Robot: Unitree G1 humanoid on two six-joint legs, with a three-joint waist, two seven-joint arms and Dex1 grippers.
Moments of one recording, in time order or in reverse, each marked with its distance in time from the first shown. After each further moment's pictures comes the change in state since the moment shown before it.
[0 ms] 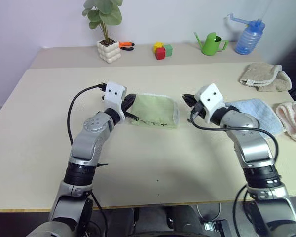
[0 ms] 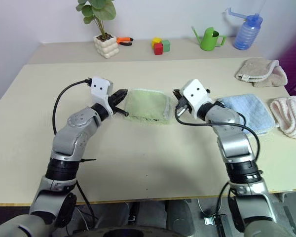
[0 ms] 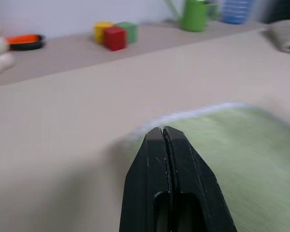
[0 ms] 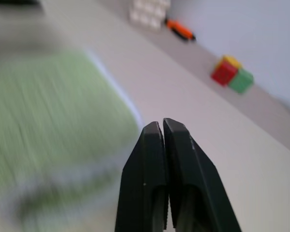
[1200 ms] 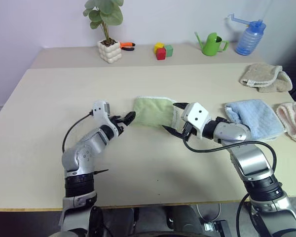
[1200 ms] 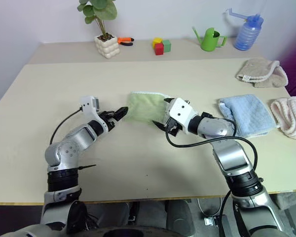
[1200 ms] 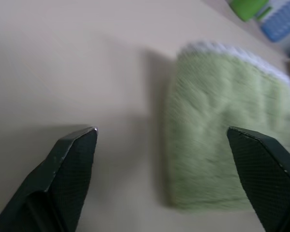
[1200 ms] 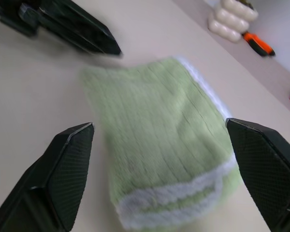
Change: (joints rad) left arm 0.084 -0.190 0.376 -0.017 -0.393 0.435 0.136; right arm 0.123 -0.089 0.109 -0.168 -0.012 -0.026 0.145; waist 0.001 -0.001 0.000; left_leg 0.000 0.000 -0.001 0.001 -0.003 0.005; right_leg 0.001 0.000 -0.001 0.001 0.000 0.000
